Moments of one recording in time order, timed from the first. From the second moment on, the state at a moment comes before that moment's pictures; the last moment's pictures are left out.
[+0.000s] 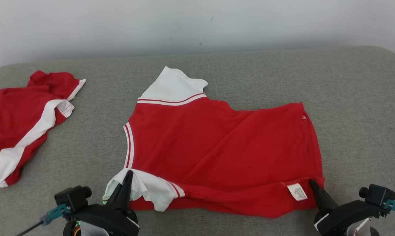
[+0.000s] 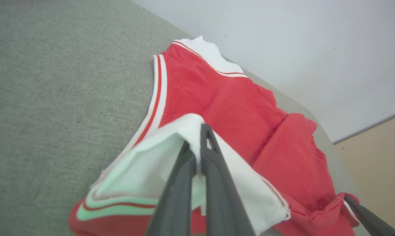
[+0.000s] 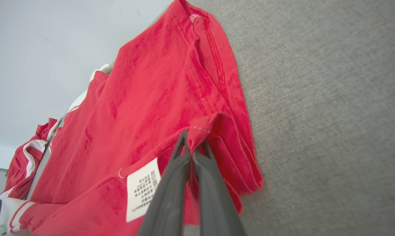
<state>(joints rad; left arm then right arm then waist) -0.21 0.28 -0.43 0.26 -0.97 -0.02 -0.13 -0.12 -0.24 0.15 0.37 0.91 0.13 0.07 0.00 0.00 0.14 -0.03</state>
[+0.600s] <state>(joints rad) -0.22 0.26 -0.41 0.47 -0.85 -0.07 -0.26 -0.07 -0.33 0.25 0.43 0.79 0.13 -0.14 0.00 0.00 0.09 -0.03</state>
